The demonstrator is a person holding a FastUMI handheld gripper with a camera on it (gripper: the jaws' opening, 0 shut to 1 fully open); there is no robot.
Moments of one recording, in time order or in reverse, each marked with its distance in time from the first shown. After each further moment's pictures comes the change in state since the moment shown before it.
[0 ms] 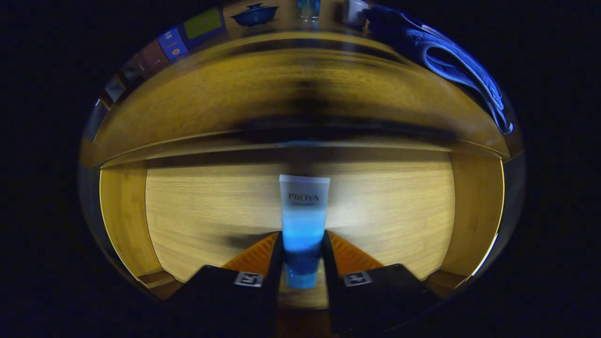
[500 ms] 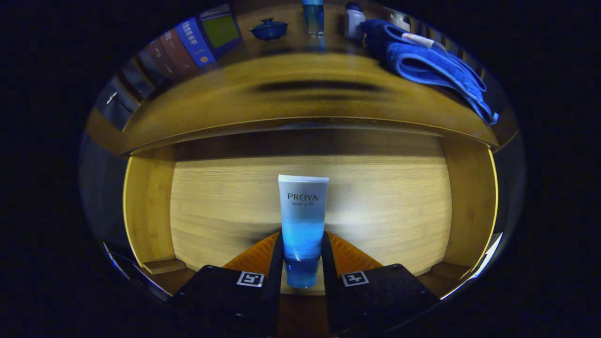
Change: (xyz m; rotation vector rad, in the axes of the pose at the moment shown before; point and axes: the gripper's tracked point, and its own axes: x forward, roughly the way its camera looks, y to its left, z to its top) arm -0.055 0.009 -0.034 -0.019 -0.104 0.095
